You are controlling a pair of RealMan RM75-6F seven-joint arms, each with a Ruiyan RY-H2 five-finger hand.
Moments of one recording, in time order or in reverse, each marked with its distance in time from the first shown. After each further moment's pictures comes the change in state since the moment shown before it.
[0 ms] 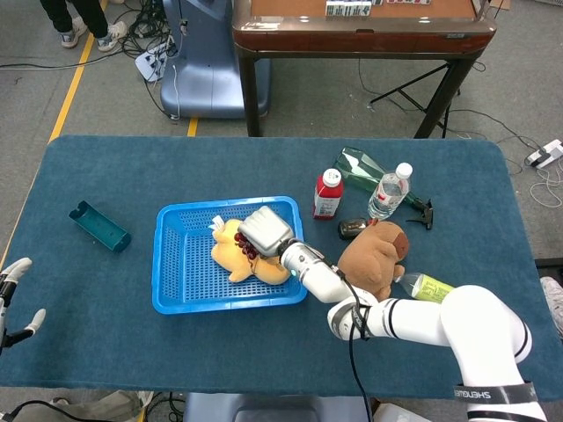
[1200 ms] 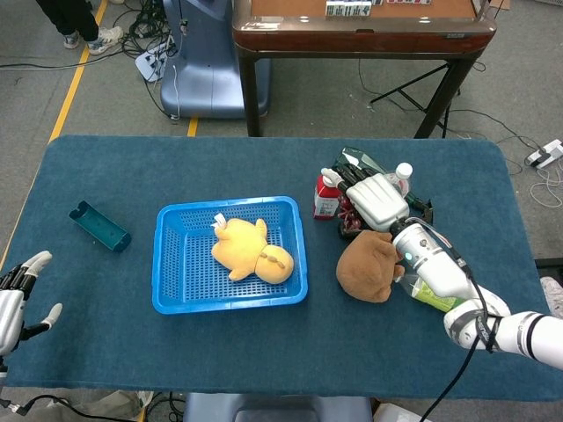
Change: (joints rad) left arm -0.039 0.000 -0.010 -0.050 0.033 -0.026 0.056; right arm -0.342 0.536 -0.051 -0.314 -0.270 0.128 0.233
